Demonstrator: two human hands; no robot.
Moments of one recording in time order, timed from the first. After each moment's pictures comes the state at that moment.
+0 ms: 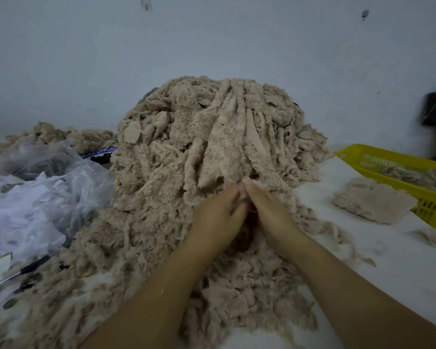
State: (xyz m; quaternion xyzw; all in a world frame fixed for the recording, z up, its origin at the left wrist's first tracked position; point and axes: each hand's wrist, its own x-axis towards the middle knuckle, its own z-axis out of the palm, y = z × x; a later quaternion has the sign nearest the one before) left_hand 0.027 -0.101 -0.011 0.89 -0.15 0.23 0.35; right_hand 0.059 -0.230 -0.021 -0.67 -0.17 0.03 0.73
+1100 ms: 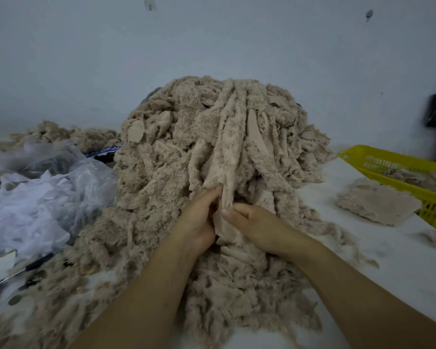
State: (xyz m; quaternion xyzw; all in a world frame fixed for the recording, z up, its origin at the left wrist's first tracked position) left_hand 0.042 -0.081 -0.004 0.49 0.09 -0.05 0.87; right_hand 0.050 -0.225 -0.014 -0.83 -0.28 0.08 0.49
